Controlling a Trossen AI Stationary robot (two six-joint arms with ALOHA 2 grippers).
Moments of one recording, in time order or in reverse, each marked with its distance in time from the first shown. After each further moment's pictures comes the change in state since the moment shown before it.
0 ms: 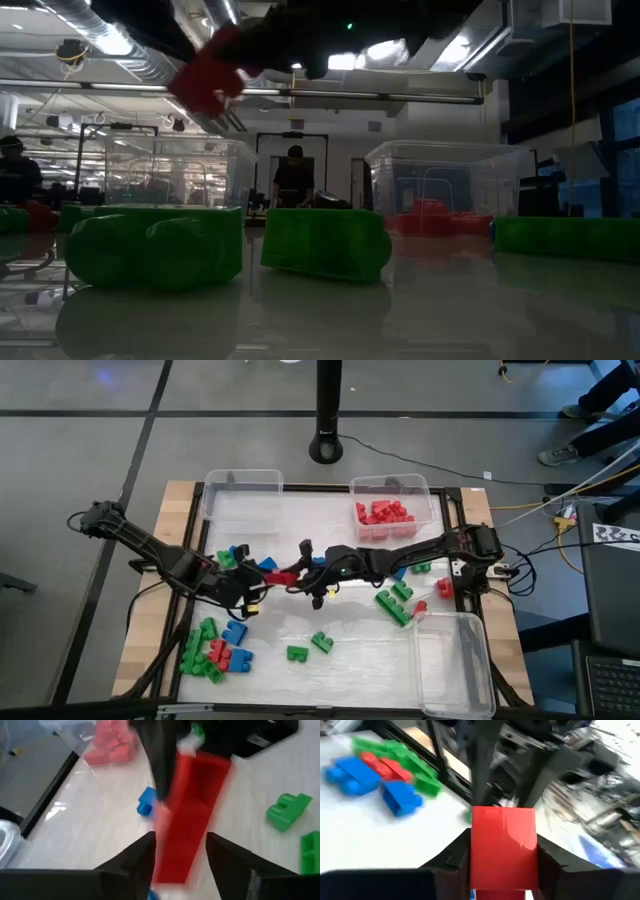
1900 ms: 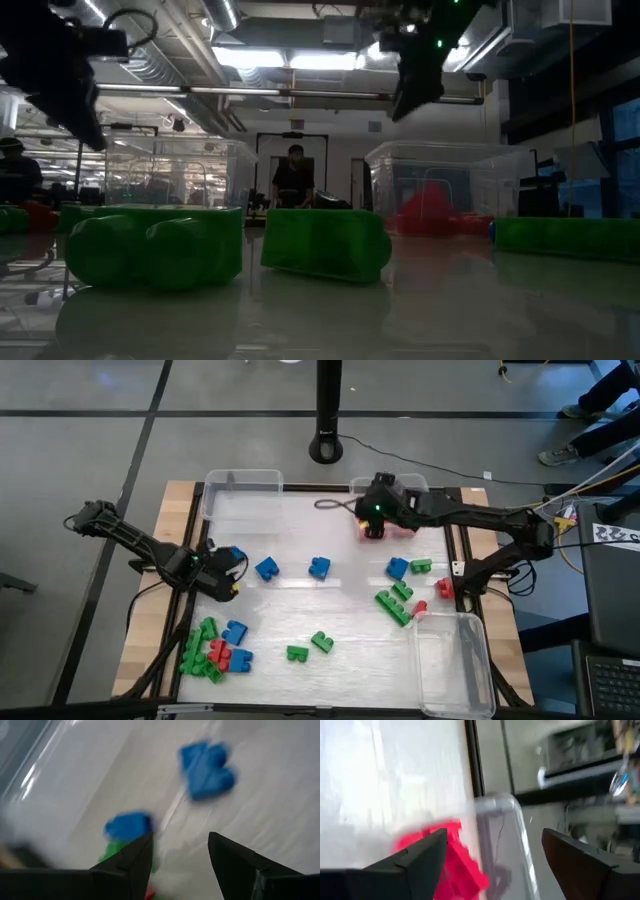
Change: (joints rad) left arm 0.038 -0.163 -0.214 -0.502 0.074 -0.512; right arm -0.336 -0.424 0.001 -1.013 0.506 0.146
